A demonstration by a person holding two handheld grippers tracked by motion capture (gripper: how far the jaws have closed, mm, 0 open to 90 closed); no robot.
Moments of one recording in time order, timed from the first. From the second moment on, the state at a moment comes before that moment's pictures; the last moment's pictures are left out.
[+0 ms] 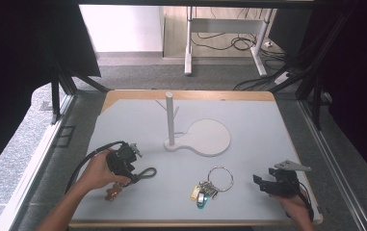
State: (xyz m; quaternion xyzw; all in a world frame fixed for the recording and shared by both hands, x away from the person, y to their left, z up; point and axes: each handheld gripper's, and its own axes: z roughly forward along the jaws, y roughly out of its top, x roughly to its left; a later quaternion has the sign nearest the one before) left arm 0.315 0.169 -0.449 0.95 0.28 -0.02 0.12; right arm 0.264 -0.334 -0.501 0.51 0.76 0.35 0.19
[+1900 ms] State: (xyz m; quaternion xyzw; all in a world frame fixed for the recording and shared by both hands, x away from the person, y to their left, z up) left arm 0.314 0.177 -0.441 0.95 0.28 -0.02 0.12; right arm 0.264 -0.328 -0.503 0.50 0.77 0.34 0.20
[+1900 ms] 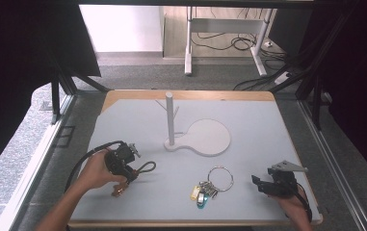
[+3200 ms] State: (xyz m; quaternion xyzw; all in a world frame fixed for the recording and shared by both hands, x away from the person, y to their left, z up) left arm 0.318 0.193 -0.366 0.93 0.29 0.00 0.23; right arm 0.264 -0.330 -0.505 0.51 0.77 0.34 0.20
